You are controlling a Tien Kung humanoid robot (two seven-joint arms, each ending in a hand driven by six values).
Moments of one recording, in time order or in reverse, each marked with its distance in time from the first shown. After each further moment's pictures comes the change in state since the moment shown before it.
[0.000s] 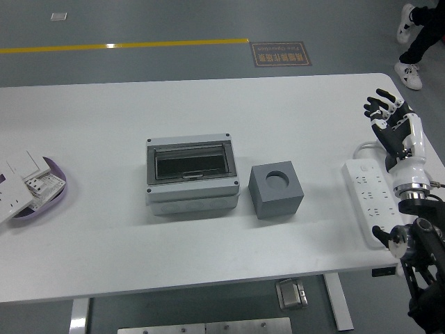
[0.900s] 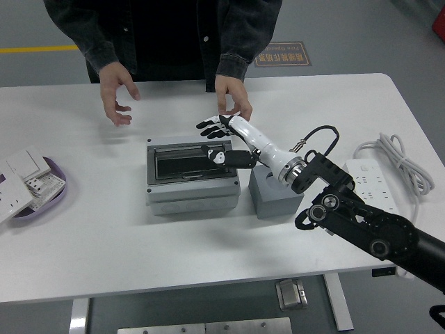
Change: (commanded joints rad) left arm -0.045 -0.005 -0.031 0.000 0.037 -0.011 -0.002; right arm 0.472 -0.162 -0.841 0.037 -0.274 -0.068 -0.298
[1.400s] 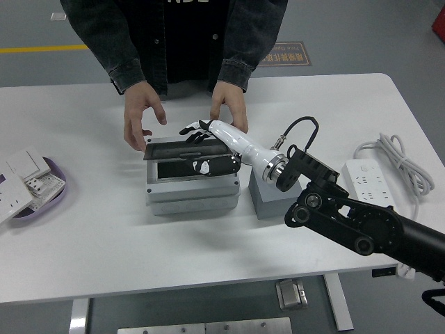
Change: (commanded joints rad) left arm -0.005 0.004 -0.001 0.000 0.005 -0.001 0.002; right arm 0.131 0.047 -0.200 -0.068 0.000 0.027 -0.048
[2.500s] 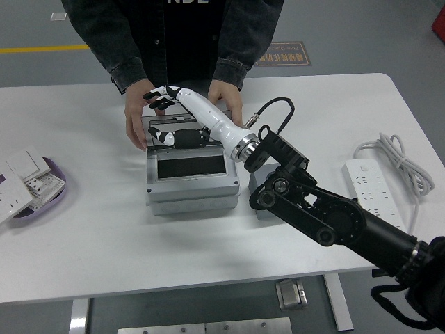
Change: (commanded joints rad) left arm -0.005 -0.006 -0.020 0.000 0.028 -0.006 0.007; right arm 0.066 0.201 0.197 -0.129 -0.171 0.002 0.021
